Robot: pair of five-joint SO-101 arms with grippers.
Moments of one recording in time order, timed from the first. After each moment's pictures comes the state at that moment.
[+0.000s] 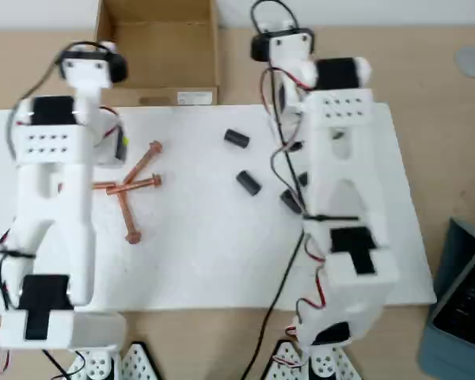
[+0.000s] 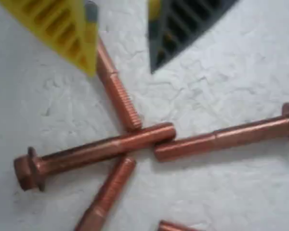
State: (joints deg) left arm -4.0 -2.6 -2.2 87.3 -17.0; right arm -9.1 13.7 -29.0 101.1 0.6
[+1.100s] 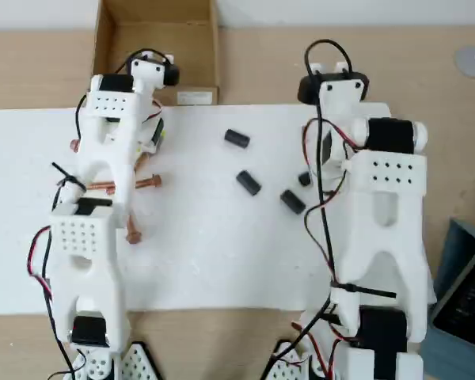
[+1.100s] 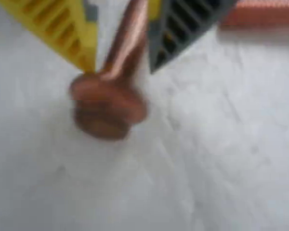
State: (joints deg) left arm 0.7 43.6 -37.5 84.8 -24.0; right arm 0.5 -15.7 7.7 94.2 3.0
